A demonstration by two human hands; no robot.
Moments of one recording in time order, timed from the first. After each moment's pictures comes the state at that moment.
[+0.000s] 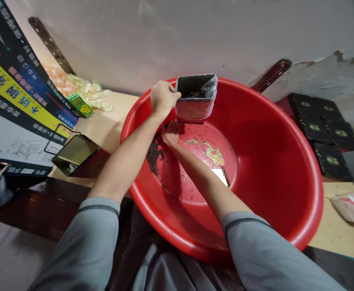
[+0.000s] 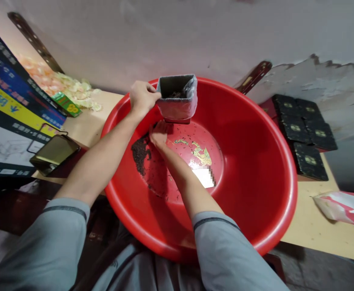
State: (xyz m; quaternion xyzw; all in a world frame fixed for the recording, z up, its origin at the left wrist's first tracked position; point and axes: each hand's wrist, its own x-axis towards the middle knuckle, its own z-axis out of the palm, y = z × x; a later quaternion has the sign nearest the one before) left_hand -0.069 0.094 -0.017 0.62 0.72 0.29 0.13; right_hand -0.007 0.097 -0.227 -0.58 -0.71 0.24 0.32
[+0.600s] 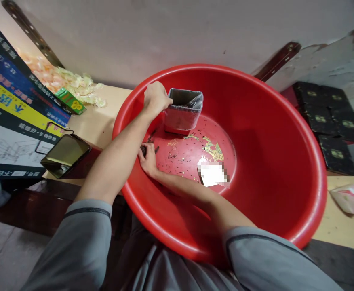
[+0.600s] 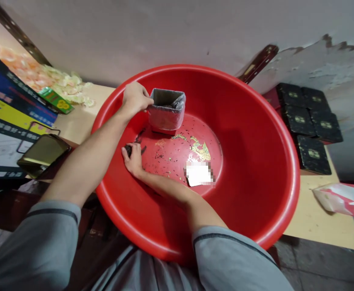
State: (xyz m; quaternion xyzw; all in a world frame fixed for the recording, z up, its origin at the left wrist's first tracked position) left_hand -0.081 0.100 -0.033 0.63 0.72 0.19 0.20; right_hand -0.056 -0.055 -0.249 -0.50 -0.62 0.45 0.41
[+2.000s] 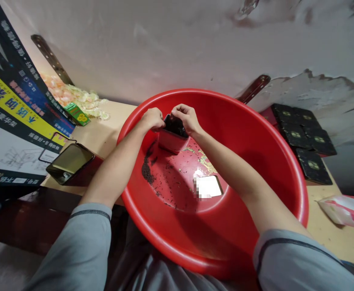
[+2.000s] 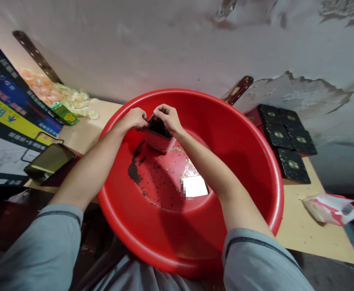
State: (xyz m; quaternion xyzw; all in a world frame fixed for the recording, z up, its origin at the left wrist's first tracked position) left_hand -0.086 0.077 -0.011 0.59 0.73 0.10 0.32; right_hand 0.074 0.127 -0.080 -0.32 -0.65 0.51 0.47
